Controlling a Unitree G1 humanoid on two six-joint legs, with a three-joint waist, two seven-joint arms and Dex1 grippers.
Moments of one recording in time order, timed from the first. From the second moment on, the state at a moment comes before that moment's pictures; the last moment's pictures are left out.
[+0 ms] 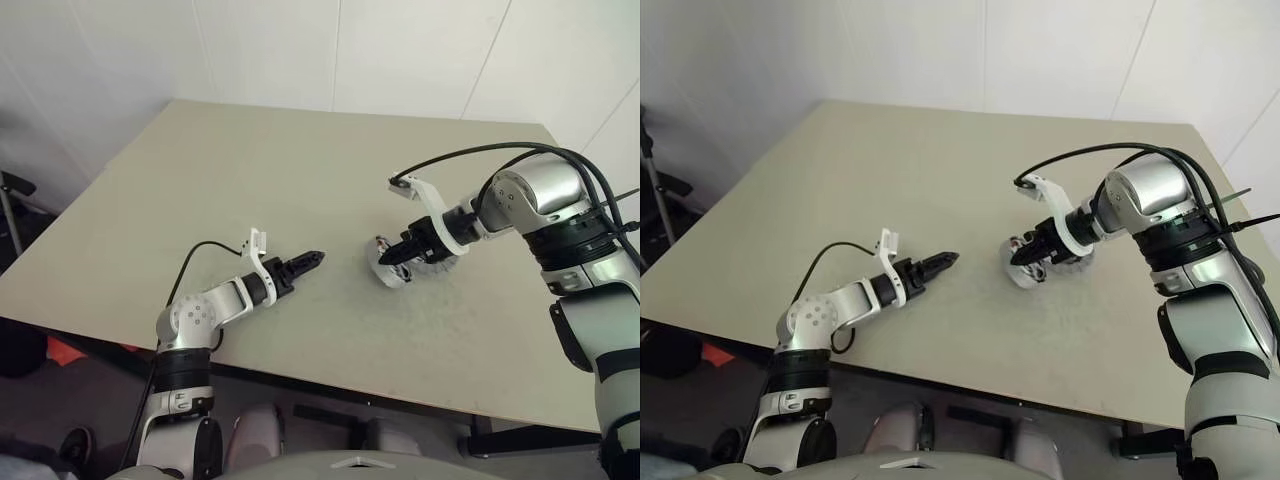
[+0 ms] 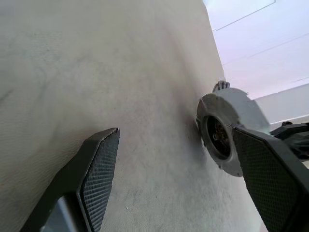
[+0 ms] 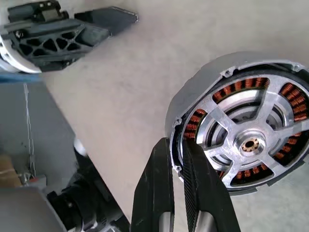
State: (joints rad) left arm -0.34 0.02 0.27 0.06 -0.81 1.10 -0.32; right arm -1.04 -0.74 0.41 0.29 0.75 1.61 0.77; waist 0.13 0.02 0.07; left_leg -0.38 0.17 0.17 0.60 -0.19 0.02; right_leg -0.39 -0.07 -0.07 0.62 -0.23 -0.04
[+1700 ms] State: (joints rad) left arm -0.58 0.27 -0.01 0.20 -0.70 1.04 -0.64; right arm -0.52 -0.98 -0.01 0.10 0.47 0.72 0.53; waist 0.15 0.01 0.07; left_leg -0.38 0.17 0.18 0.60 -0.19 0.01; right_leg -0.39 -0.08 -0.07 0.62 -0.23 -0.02
